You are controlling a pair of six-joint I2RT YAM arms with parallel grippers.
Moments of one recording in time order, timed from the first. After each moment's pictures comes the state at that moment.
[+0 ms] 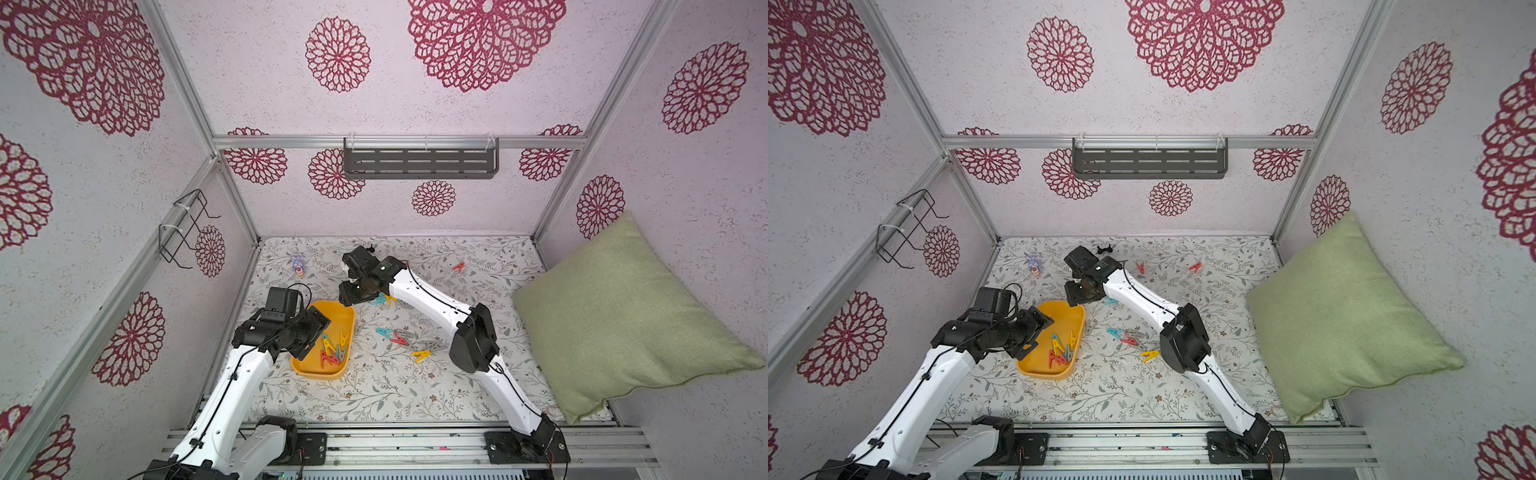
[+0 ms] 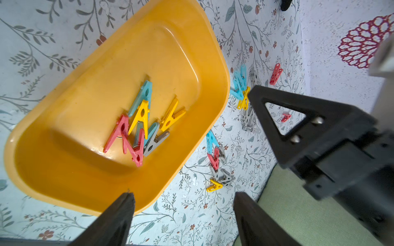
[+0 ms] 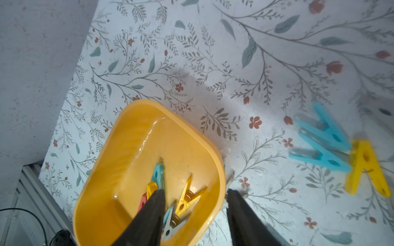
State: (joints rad) left arm -0.14 1.03 0.90 -0.89 0.24 -1.03; right arm 0.89 2.41 2.43 -0.97 -0.12 0.49
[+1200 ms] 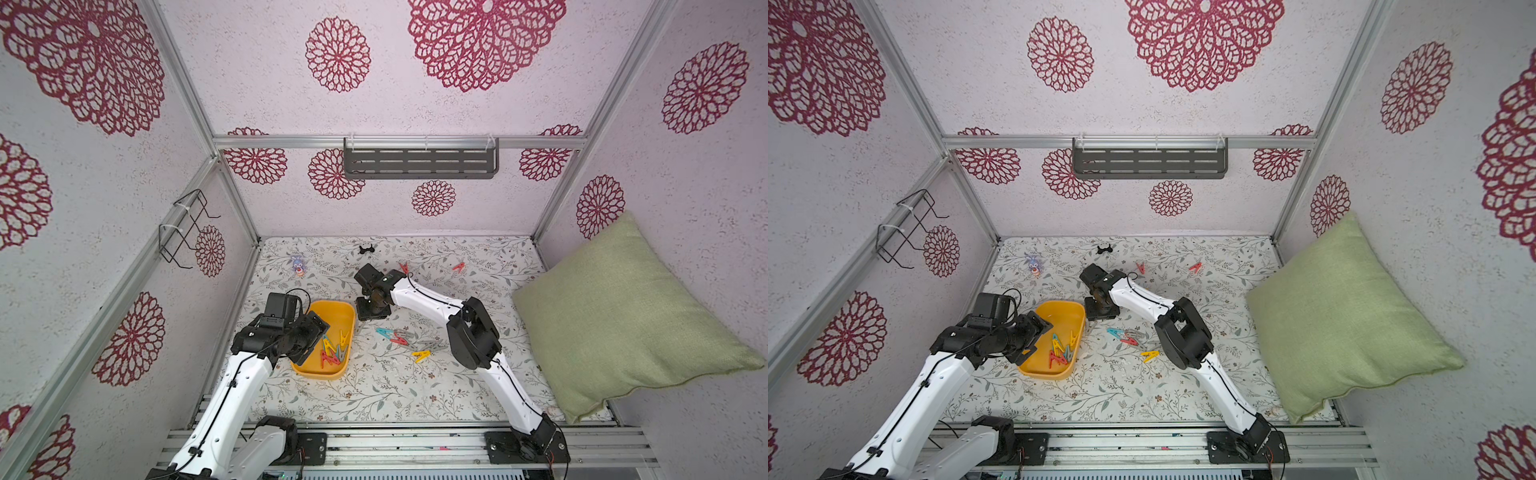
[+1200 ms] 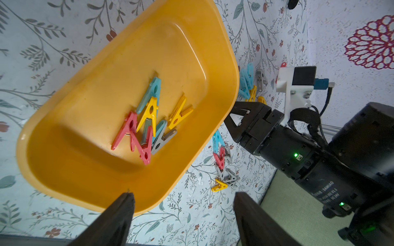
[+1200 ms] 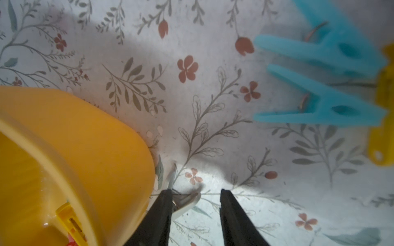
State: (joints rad) left arm -0.13 0.99 0.85 -0.89 0.24 -1.03; right arm 0.85 2.43 2.14 -0.88 -0.13 0.60
